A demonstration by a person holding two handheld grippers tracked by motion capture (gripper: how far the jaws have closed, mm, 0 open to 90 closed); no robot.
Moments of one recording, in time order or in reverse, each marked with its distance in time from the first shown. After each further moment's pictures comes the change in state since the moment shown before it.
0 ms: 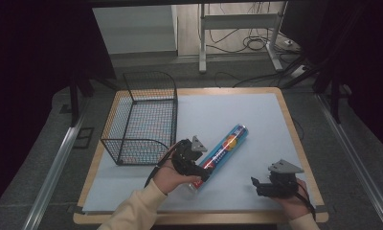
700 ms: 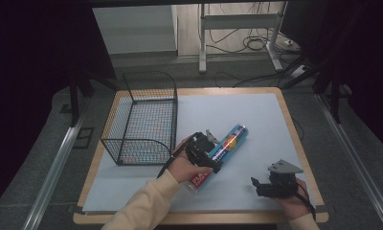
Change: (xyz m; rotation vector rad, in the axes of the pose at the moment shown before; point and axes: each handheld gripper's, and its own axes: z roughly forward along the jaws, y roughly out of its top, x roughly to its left) left arm 0.002 0.031 0.042 0.085 0.003 -0.011; right arm 0.001 0.000 0.000 0.002 -0.002 -0.001
